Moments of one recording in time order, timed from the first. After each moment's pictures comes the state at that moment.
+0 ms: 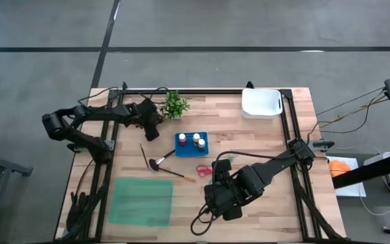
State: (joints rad) left arm 0.64 1.44 0.58 -0.34 -0.08 0.14; right arm 0.52 2.12 2.35 -1.57 0.24 0.31
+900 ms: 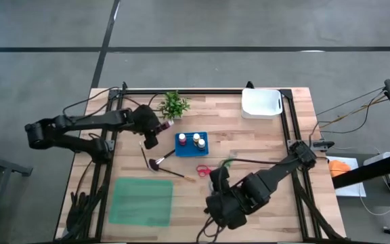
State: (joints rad) left arm 0.45 1.19 0.56 -0.42 0.02 0.07; right arm 0.58 2.12 2.35 -1.49 0.25 0.20
